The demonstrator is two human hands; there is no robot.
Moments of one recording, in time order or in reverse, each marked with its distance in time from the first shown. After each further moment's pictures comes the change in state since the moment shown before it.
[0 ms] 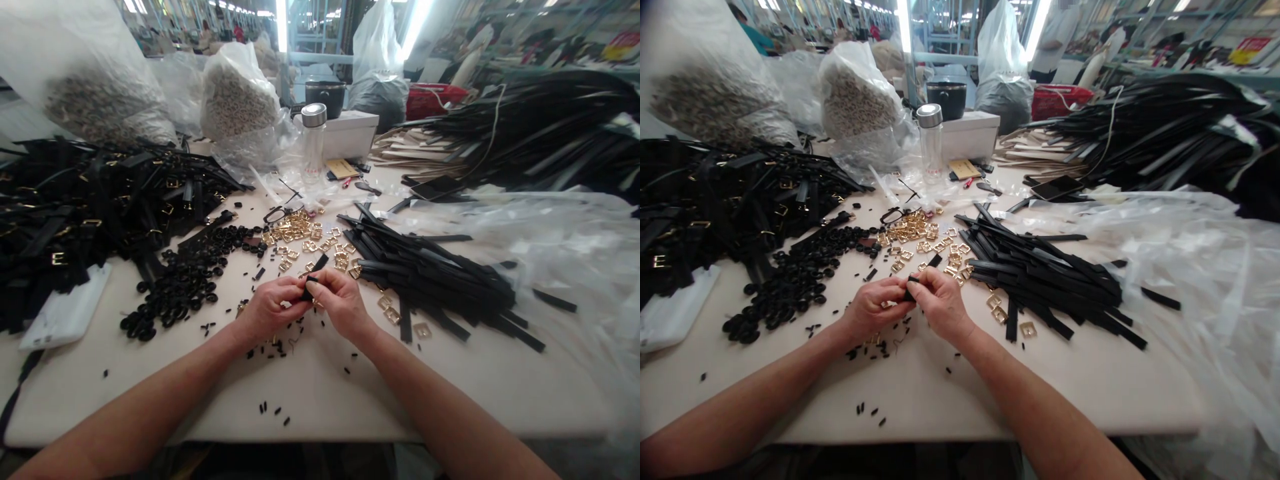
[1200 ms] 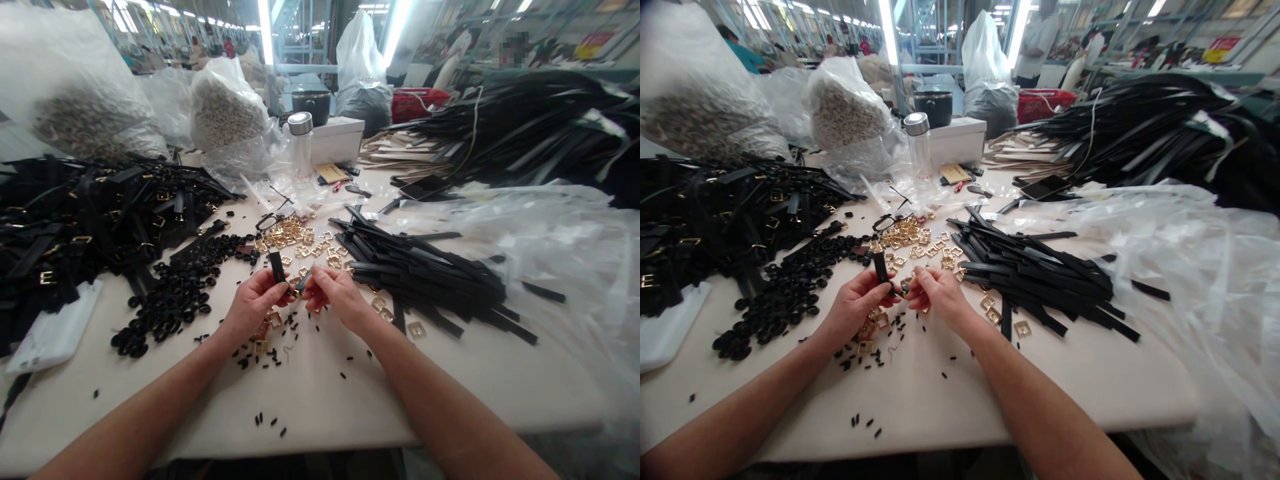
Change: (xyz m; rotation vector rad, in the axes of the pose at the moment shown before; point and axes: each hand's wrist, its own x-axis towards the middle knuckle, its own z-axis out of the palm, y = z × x) left_hand 0.003 0.003 -0.007 -0.607 0.199 -0.453; right_hand 0.019 0.002 -0.015 0.240 -0.045 0.372
